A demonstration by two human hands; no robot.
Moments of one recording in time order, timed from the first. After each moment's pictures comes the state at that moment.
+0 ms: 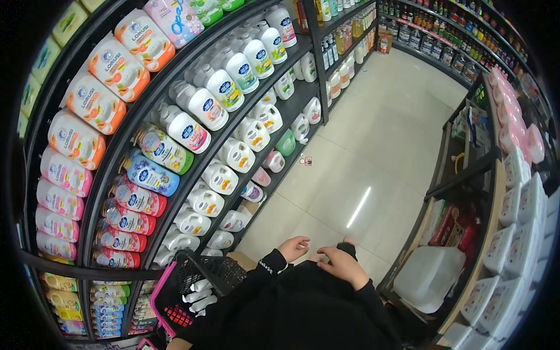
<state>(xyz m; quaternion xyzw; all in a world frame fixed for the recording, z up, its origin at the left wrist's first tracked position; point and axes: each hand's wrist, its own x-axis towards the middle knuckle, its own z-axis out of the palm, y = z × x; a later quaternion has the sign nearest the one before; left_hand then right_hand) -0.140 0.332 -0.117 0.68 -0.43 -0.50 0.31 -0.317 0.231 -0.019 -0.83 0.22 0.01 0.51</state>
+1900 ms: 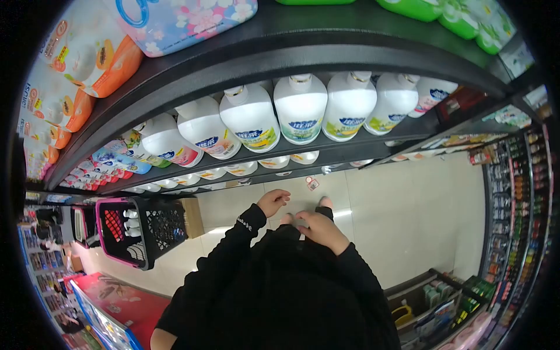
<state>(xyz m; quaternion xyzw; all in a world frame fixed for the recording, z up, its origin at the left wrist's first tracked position) 0.127 0.056 -0.146 0.75 -0.11 -0.33 0.56 0.061 -0.128 -0.051 -0.86 -0.17 0.19 0.44</state>
